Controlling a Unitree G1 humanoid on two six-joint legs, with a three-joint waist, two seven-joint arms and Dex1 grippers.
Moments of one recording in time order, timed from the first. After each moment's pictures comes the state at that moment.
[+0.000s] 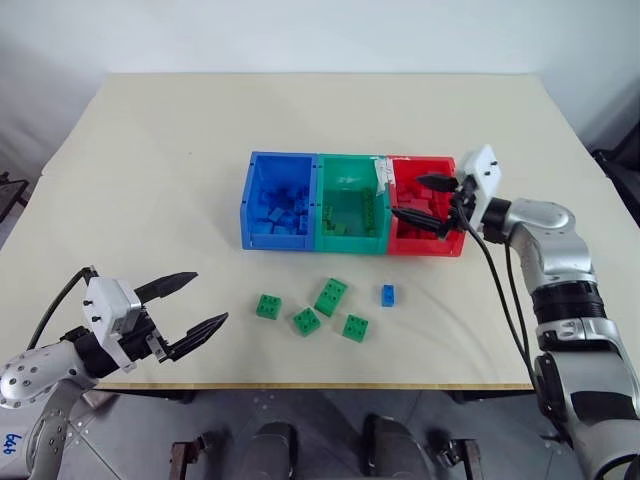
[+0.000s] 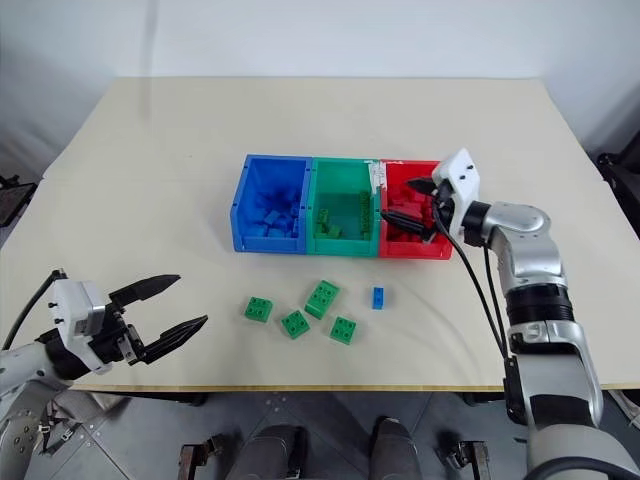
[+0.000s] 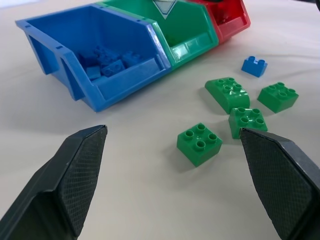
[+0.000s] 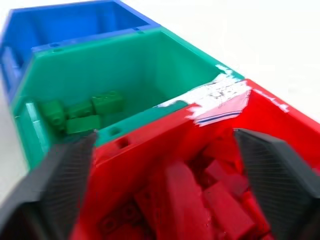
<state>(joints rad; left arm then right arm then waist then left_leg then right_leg) 0.19 0.68 0.42 -0.42 -0.59 0.26 -0.85 -0.80 -0.61 -0.05 0.53 0.29 0.15 1.08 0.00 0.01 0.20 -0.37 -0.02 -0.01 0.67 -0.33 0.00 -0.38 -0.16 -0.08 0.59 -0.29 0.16</state>
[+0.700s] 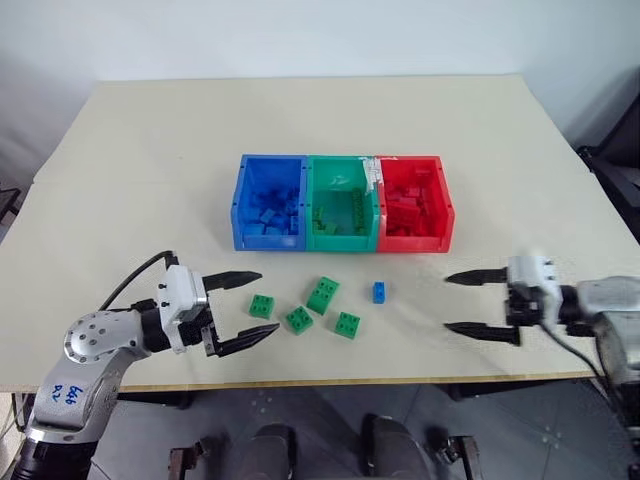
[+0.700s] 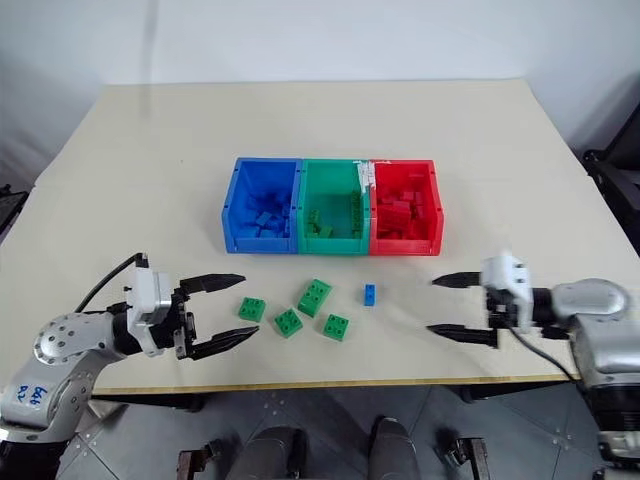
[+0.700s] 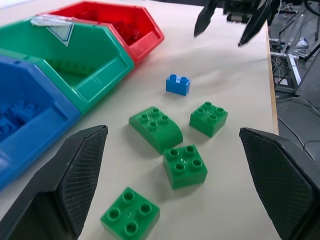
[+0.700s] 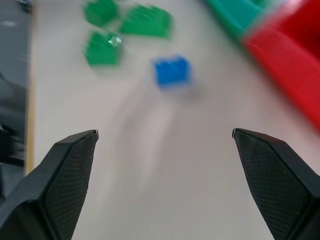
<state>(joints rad) 0.02 0.69 0.17 -0.37 -0.52 0.24 -0.98 -0.31 -0.79 -0.02 0.06 0.40 0.19 1.39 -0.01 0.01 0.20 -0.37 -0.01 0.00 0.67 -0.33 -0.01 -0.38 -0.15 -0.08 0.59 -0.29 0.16</state>
